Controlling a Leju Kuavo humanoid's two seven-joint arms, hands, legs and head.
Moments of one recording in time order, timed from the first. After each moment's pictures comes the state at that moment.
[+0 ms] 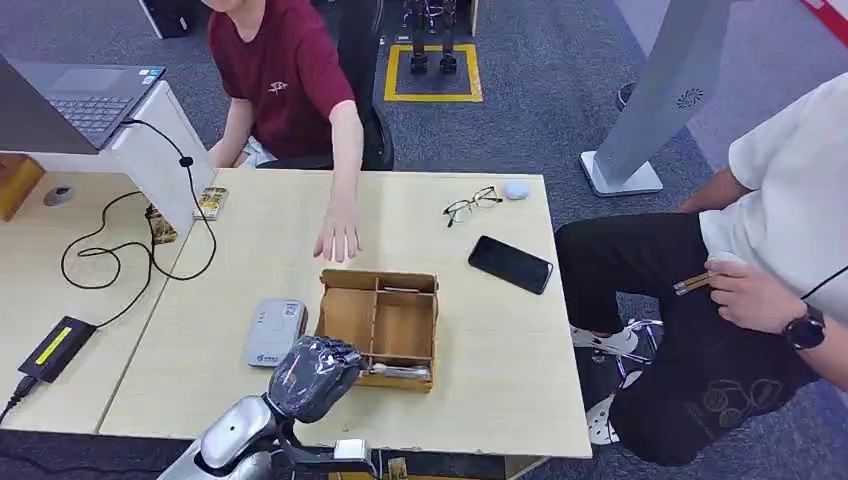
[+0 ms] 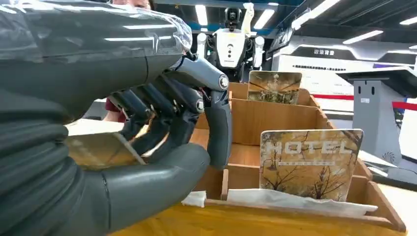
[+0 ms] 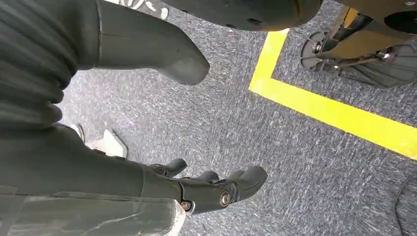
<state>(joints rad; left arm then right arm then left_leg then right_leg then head) -0.19 0.18 -0.65 -1.22 -1.03 0.46 -0.24 -0.03 0.05 0.20 -0.18 0.35 -0.36 -0.01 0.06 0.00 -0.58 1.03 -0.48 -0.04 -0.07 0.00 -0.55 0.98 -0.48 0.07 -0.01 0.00</state>
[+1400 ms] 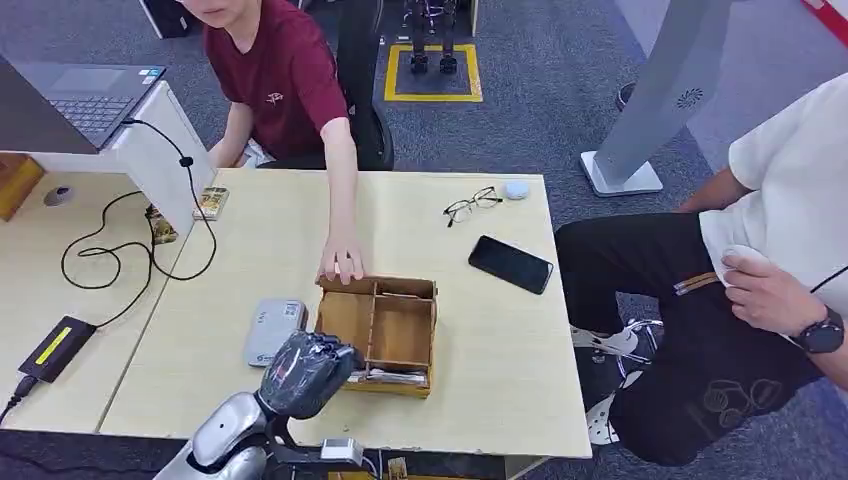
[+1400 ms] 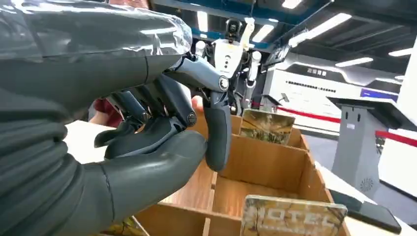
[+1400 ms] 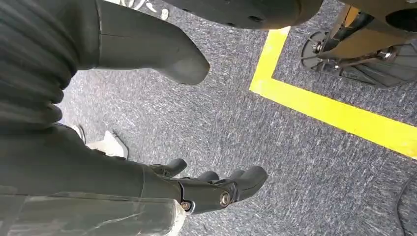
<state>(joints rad) -0.18 0.19 -0.63 -1.30 -0.92 0.48 -0.31 -0.03 0.05 0.19 -0.18 0.35 -0.36 -0.01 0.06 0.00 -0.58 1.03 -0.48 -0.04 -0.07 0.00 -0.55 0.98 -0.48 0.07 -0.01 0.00</state>
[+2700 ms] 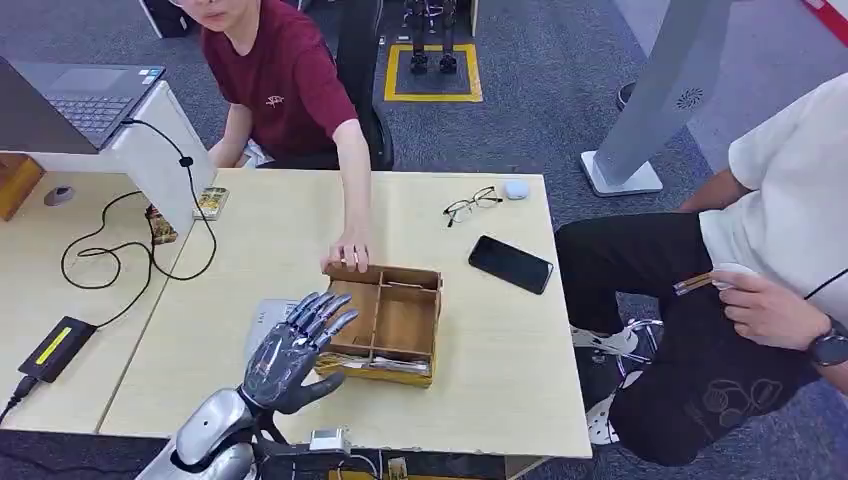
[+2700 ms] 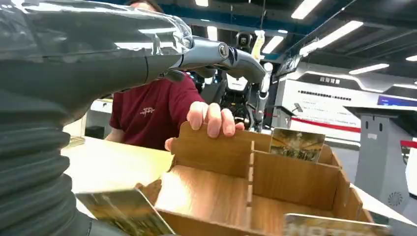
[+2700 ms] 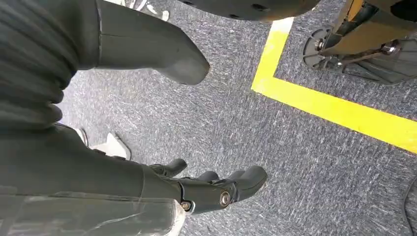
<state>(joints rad) -0.16 0.23 -0.58 -1.35 -0.97 0.46 -0.27 -0.03 0.05 0.18 -0.18 0.36 -0.36 0.00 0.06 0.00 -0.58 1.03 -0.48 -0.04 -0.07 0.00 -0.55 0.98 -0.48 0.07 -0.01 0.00</state>
